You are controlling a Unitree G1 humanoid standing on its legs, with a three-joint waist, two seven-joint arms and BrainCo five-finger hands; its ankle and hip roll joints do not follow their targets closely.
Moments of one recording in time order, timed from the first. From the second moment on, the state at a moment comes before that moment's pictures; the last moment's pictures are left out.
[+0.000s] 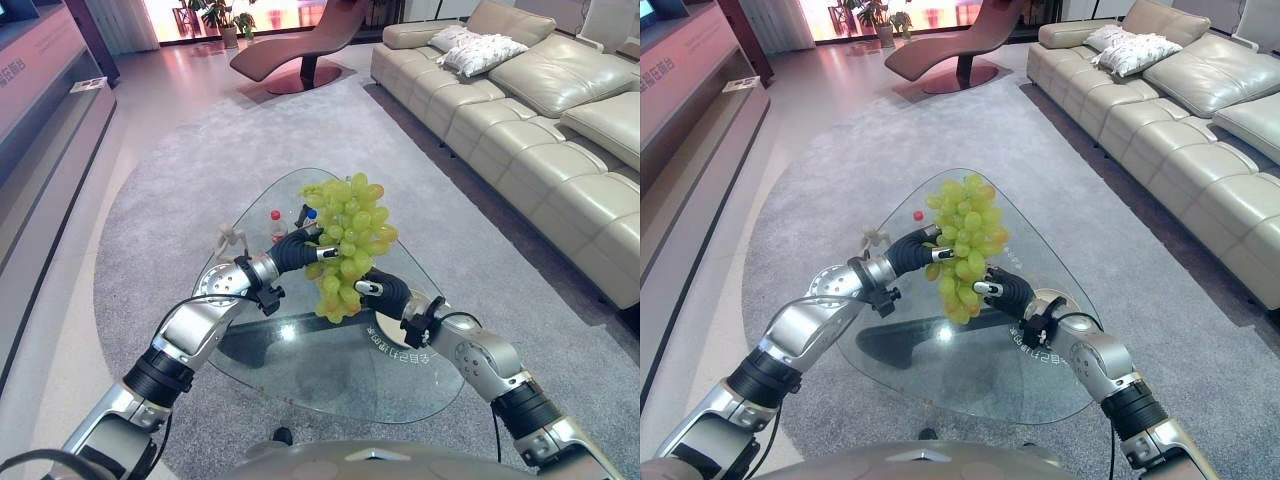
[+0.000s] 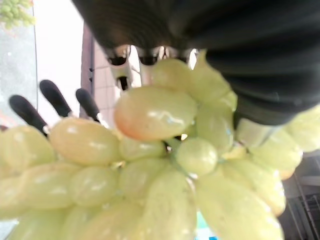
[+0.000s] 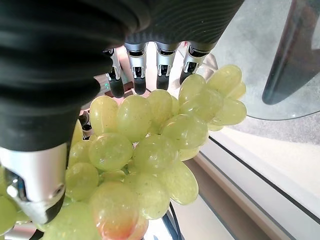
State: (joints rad) left arm -0.29 0.52 -0.43 -0.11 -0.41 0.06 -0.40; right arm -0.13 -0.45 0.37 0.03 0.76 0.32 0.42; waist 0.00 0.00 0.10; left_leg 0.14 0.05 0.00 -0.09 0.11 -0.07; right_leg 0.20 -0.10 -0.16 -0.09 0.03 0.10
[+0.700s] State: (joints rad) left arm -0.29 0.52 -0.44 -0.10 -0.43 0.07 -0.40; right arm -0.13 -0.45 0.38 0.03 0.85 0.33 0.53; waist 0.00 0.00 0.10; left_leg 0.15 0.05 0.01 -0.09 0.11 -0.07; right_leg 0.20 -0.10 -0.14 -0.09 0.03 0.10
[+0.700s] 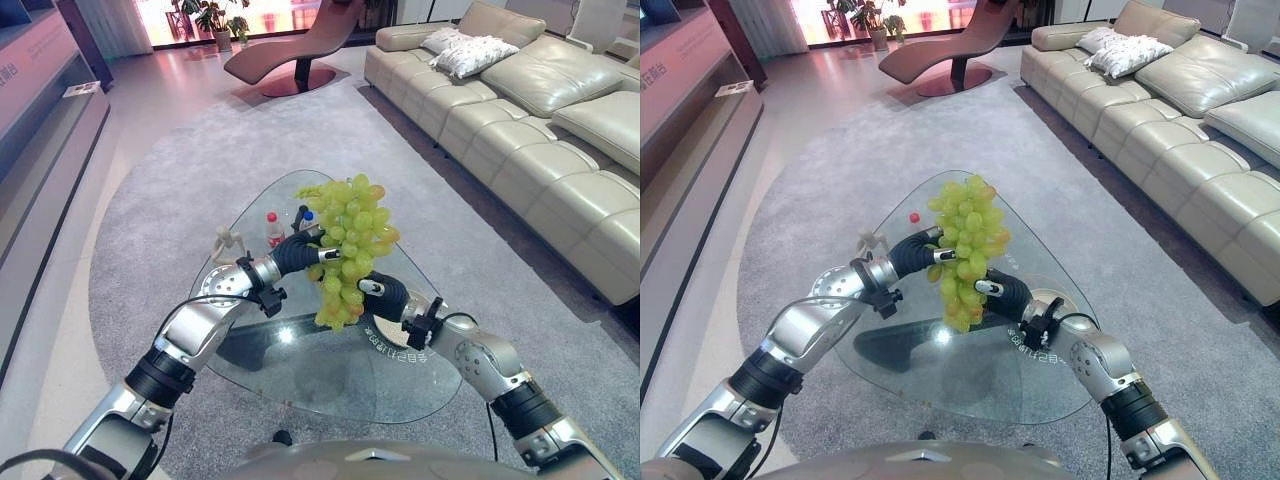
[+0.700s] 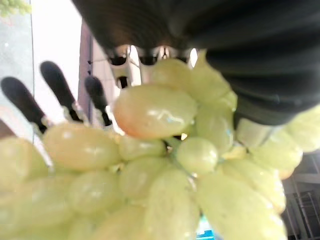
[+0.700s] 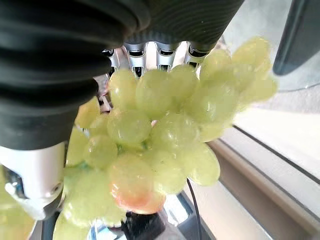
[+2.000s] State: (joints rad) left arm -0.29 0.52 -0.46 -0.10 -0.43 0.11 -0.44; right arm -0.13 -0.45 0.45 0.00 0.92 0.37 0.61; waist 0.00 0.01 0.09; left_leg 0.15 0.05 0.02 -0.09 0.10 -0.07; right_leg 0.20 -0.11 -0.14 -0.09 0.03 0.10
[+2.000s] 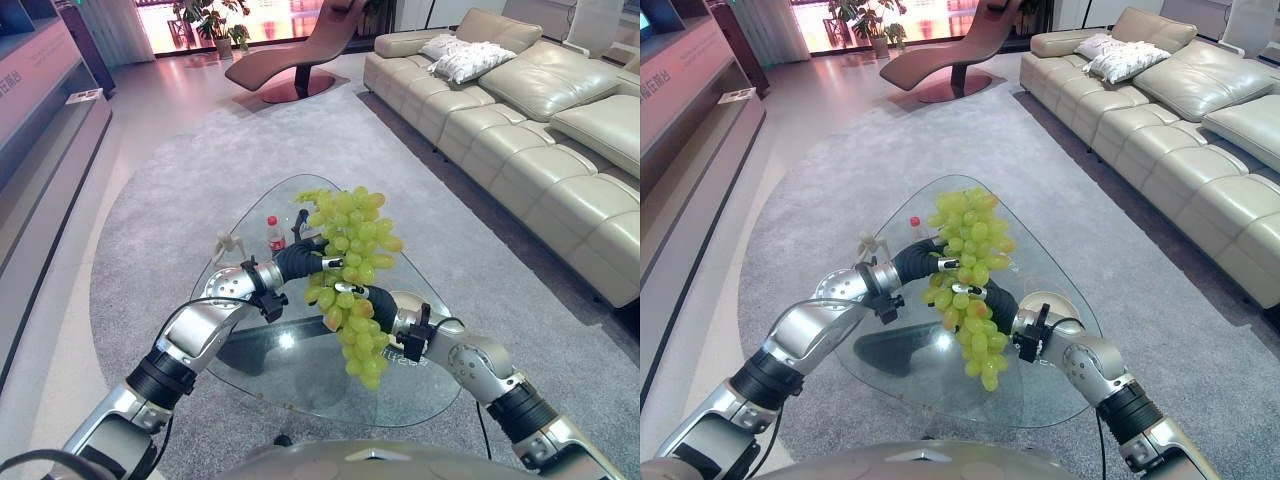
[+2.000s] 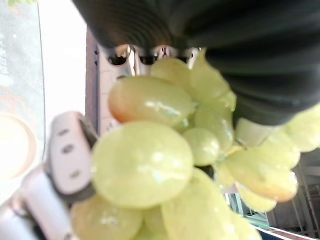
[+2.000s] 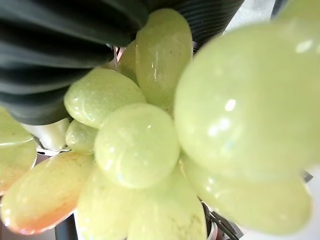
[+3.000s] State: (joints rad) left arm -0.29 0.48 -0.45 -0.06 -0.48 0.14 -0.44; right arm -0.13 -0.45 0.45 0.00 0.92 0.34 0.61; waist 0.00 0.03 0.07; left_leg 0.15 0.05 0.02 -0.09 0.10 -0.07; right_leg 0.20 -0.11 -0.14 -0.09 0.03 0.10
